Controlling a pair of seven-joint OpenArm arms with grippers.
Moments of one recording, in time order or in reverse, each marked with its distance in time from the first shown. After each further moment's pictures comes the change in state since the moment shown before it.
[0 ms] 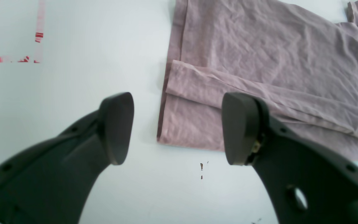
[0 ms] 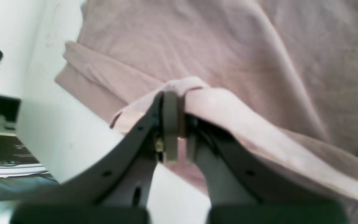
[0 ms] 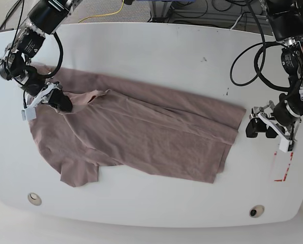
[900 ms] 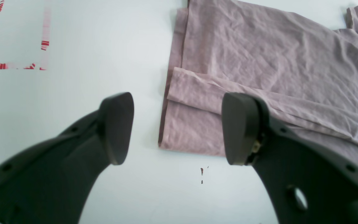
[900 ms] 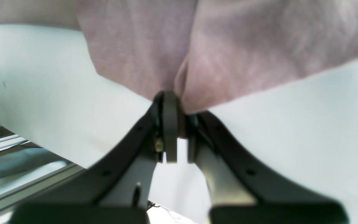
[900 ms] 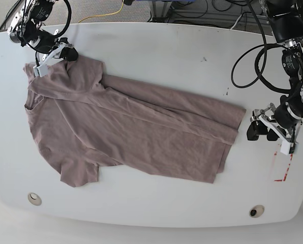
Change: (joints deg) left arm -1.0 0.0 -0.1 0.0 0.0 0.0 0.0; right arm -18.2 -3.0 0.2 2.5 -11.4 0.0 3.7
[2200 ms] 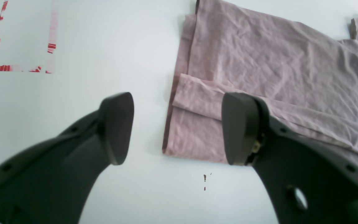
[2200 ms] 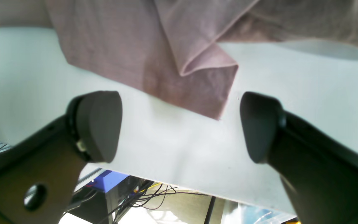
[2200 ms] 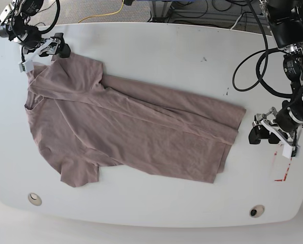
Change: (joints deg) left arm -1.7 -0.1 0.0 -2.0 0.2 0.0 0.0; right arm -2.3 1.9 6.1 4.9 -1.4 0.0 -1.6
